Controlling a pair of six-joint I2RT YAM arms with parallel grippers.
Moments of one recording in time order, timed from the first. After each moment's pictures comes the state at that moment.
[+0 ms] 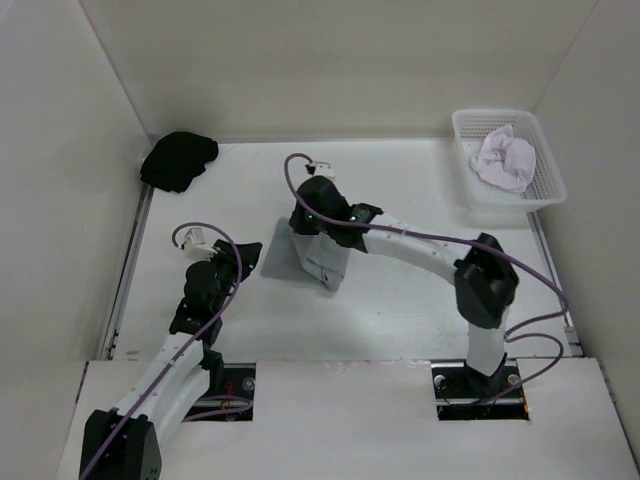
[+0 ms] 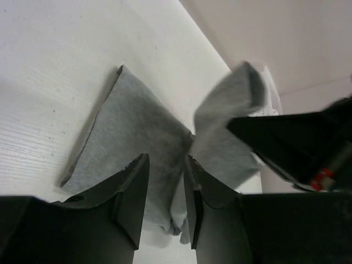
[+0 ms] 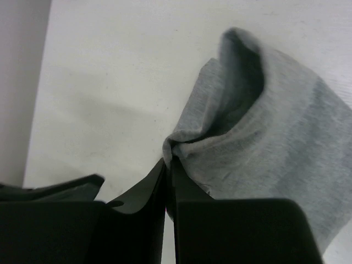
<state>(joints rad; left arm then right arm) -0.23 0.71 0.17 0.36 0.00 -0.98 0.89 1.85 1.52 -0.24 0.22 0.72</state>
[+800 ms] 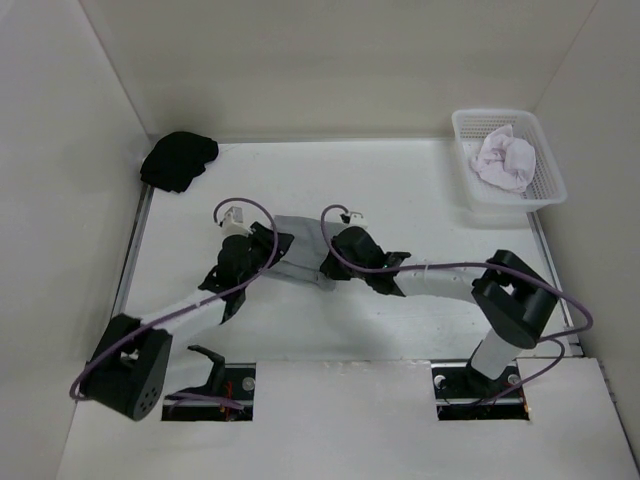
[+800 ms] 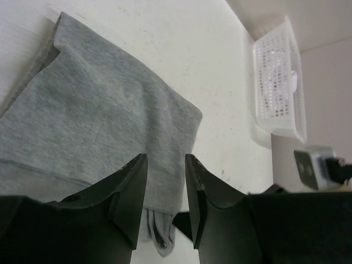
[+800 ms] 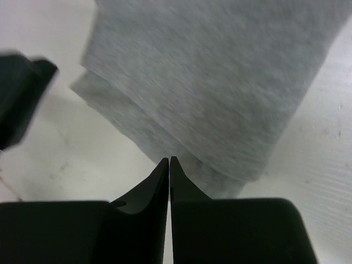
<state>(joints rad) -0.41 1.15 0.34 0.53 -0.03 -0.98 0.90 1.66 0.93 0.10 0.15 0.82</state>
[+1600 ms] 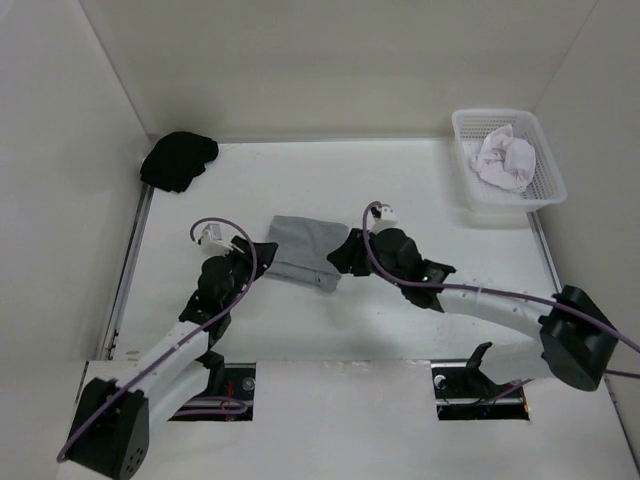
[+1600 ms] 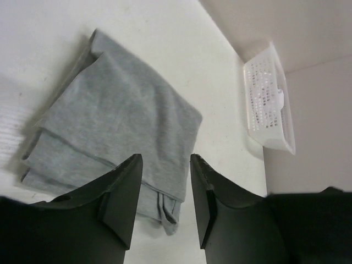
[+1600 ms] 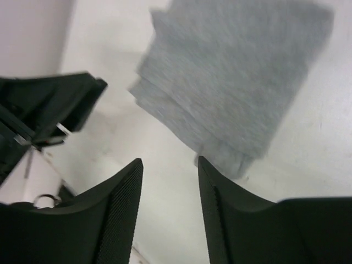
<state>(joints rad) -0.35 0.88 0.19 0.45 -0.05 -0.99 0.88 1.34 0.73 0.19 0.12 0.79</state>
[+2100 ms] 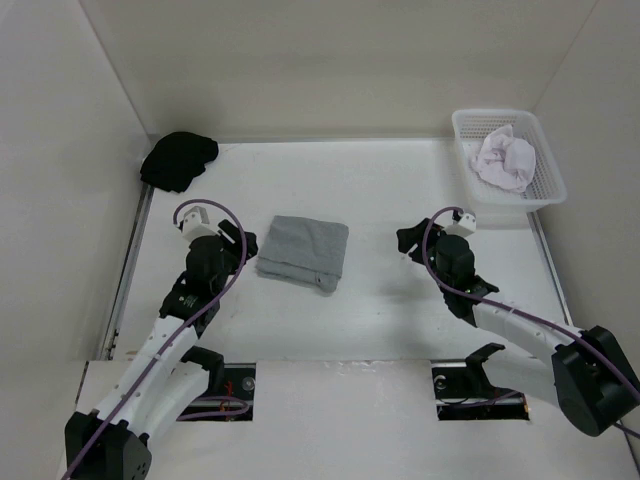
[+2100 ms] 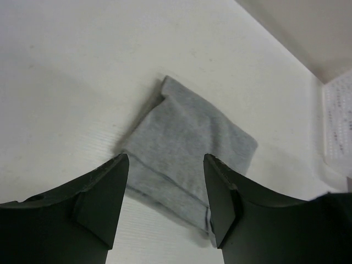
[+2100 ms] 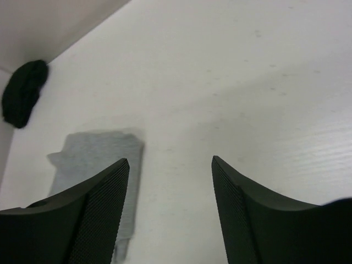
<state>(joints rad) -0.33 0.74 0.49 -0.11 -0.25 -0.75 0.50 1.08 0.40 0.41 0.31 0.72</state>
